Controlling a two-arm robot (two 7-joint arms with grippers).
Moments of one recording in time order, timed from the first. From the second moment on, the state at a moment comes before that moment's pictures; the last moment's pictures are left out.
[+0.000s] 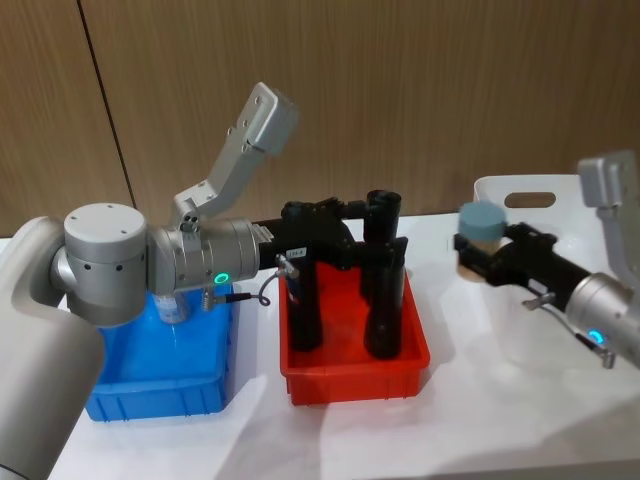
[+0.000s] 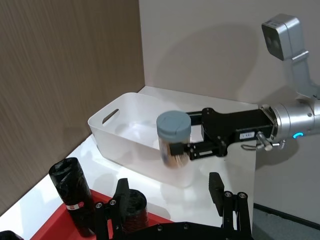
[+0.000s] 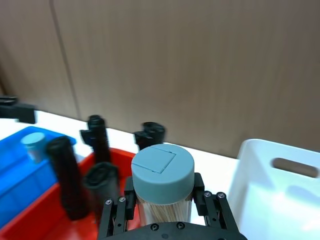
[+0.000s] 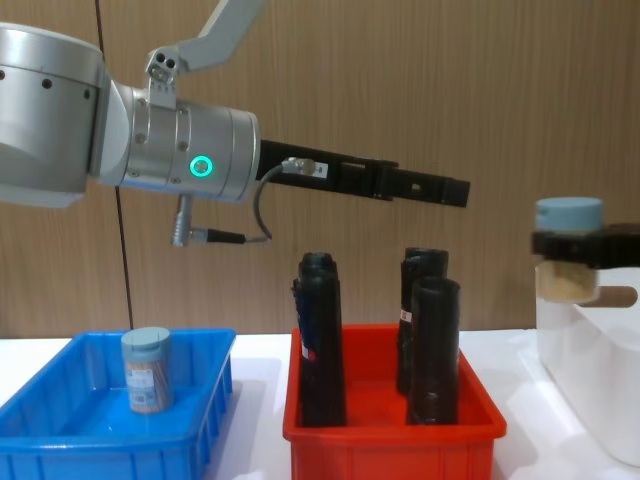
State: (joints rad) left arm -0.76 0.19 0.38 -1.15 -0.25 0.36 -0.88; right arm 0.37 0.31 -0.19 -1.40 0.29 0.20 0.36
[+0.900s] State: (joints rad) left arm -0.76 0.19 0.38 -1.15 -0.25 0.36 -0.88; right arm 0.52 0.34 -0.13 -1.11 0.22 0.17 0.29
